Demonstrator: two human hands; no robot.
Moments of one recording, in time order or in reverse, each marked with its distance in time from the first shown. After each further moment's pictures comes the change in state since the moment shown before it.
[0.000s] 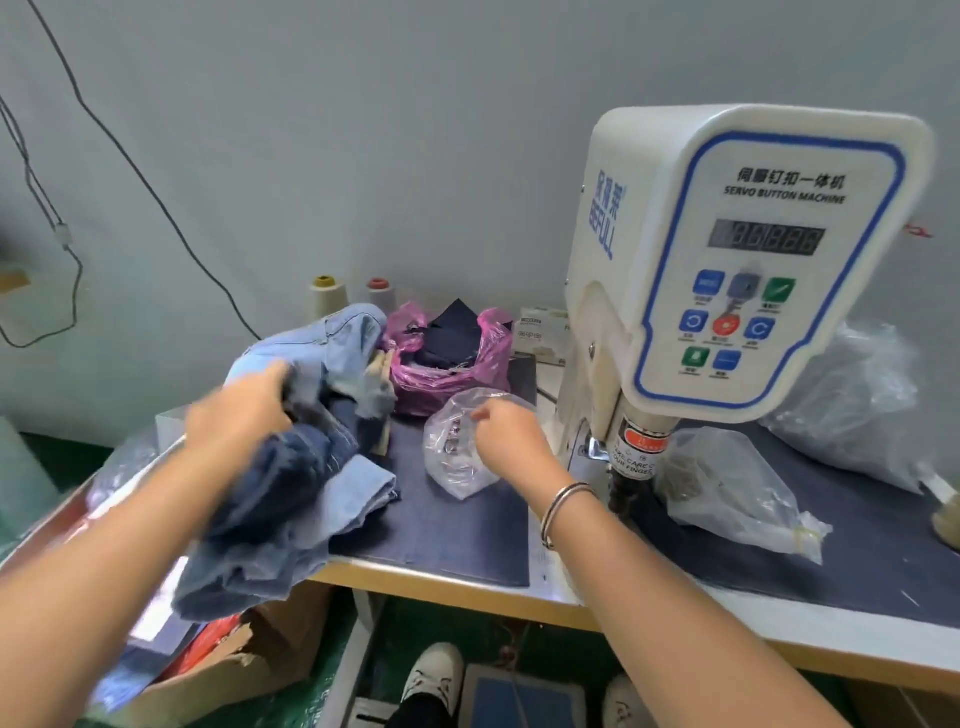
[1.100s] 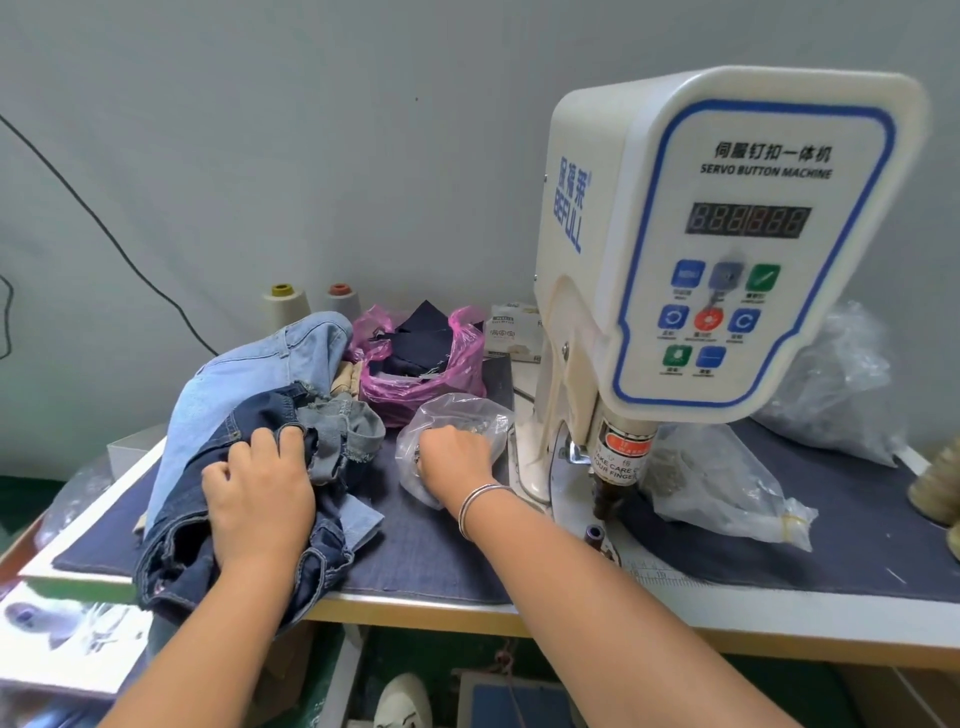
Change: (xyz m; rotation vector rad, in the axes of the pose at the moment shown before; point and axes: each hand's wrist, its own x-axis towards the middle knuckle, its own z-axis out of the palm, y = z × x) left_hand -0.034 0.024 0.091 0.203 0.563 0.197; right_hand 0.050 0.012 0.068 -0.474 0.095 -0.204
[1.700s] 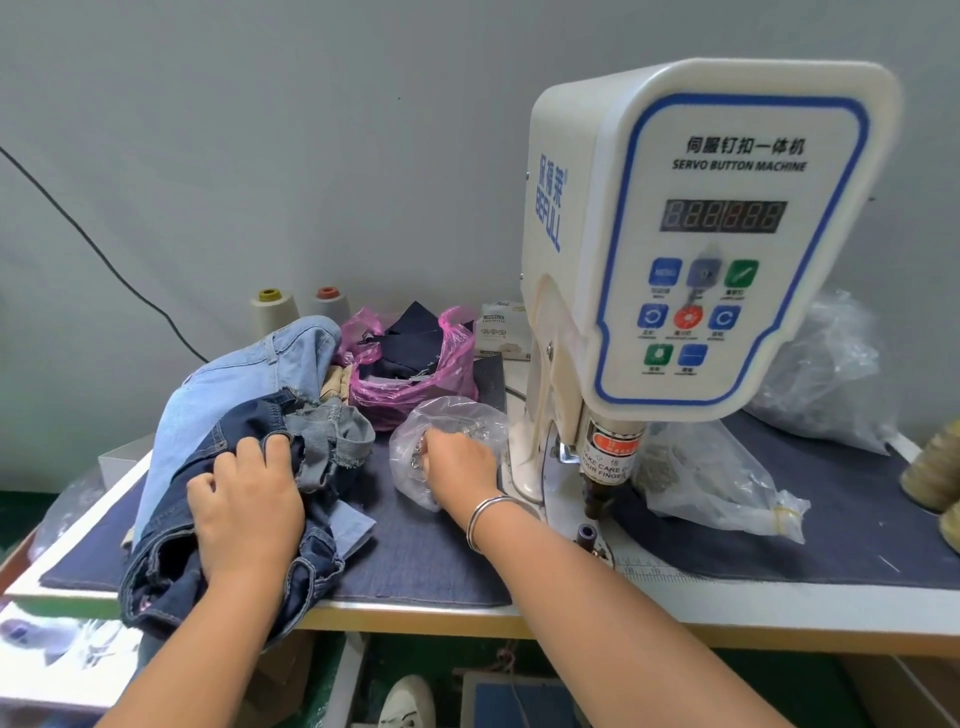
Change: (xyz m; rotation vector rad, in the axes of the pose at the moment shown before) left_hand 0.000 -0.001 0.000 -0.008 -0.009 0.004; right_hand -0.009 0.015 0.006 0.183 0.037 0.059
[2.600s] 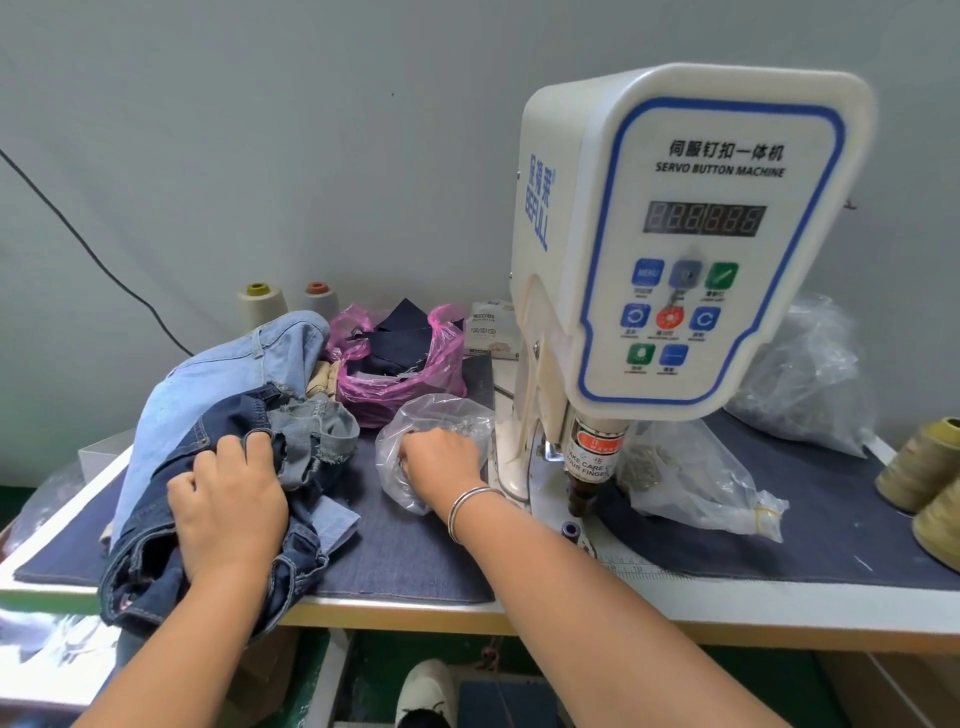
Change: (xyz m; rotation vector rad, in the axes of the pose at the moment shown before) left_hand -0.002 0.004 -0.005 -0.012 -0.051 -0.045; right_hand 0.002 -0.006 -0.005 -0.124 -0.034 -0.074
